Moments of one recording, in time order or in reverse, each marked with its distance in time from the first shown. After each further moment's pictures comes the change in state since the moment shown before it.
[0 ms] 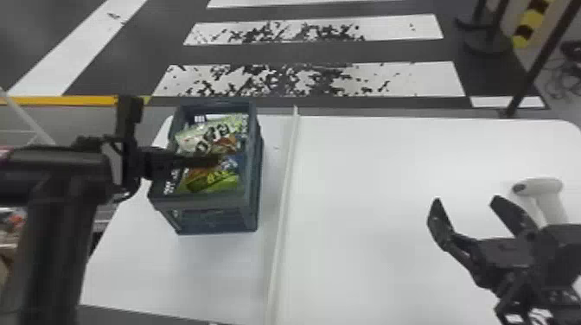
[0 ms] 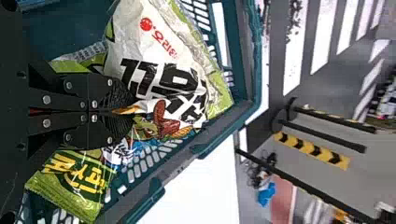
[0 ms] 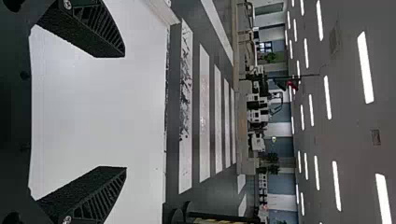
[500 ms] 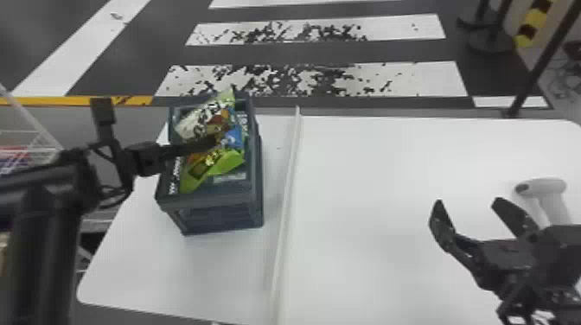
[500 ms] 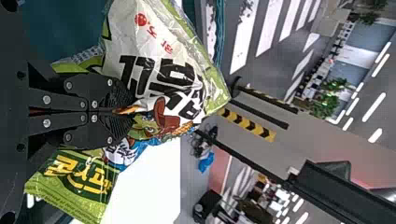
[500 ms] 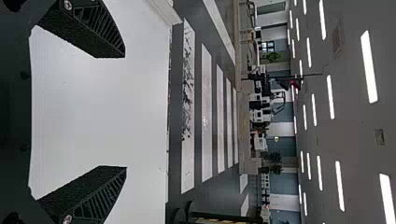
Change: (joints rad) left arm 0.019 -0.007 0.120 0.069 0.256 -0.138 -0.029; right arm 0.000 0.001 0.000 0.002 0.000 0.009 0.000
